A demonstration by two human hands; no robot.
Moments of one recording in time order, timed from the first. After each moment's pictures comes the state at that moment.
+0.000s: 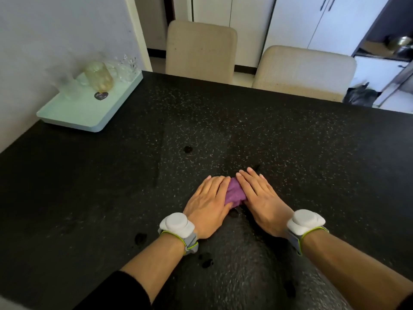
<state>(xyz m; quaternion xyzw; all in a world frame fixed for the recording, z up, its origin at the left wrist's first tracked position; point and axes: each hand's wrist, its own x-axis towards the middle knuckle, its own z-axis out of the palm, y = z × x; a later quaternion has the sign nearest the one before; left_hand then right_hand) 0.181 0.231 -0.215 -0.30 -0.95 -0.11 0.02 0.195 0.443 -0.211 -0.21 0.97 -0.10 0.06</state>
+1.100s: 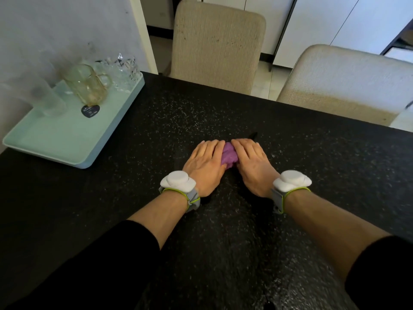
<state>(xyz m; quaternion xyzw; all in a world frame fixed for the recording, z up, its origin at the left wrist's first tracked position) -0.073 0.193 -0.215 -0.25 -0.96 -0.11 0.01 -0.061 0.384 -0.212 -0.18 0.97 -0.15 0.03</state>
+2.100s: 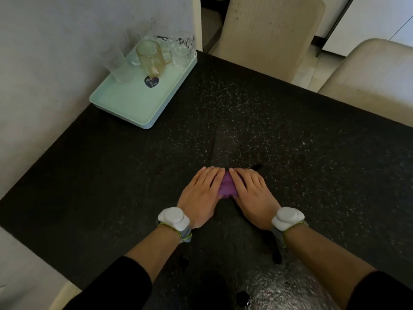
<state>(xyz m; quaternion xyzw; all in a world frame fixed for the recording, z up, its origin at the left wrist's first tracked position) 0.092 0.105 -0.203 -0.19 -0.98 -0.10 -0.04 0.067 0.312 -0.212 -0.31 0.95 -0.08 0.05</state>
